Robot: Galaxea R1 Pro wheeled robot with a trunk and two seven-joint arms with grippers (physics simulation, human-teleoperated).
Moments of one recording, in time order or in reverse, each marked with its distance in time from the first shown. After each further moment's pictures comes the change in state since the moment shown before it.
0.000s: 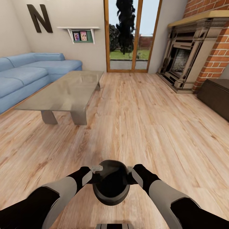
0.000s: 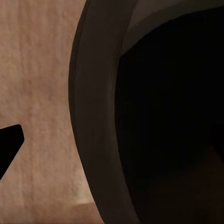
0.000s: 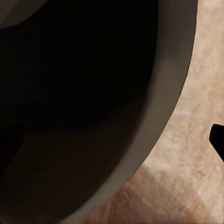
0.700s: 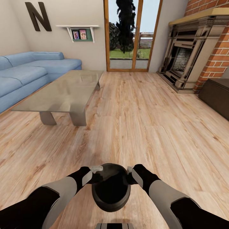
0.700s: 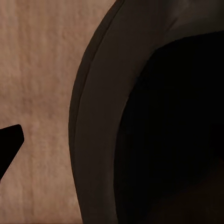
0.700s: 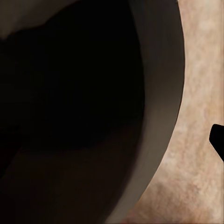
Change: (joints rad) left arm 0.000 0.000 0.000 0.001 0.000 0.000 0.000; right arm 0.000 0.000 0.002 0.000 0.000 0.000 0.000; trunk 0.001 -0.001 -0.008
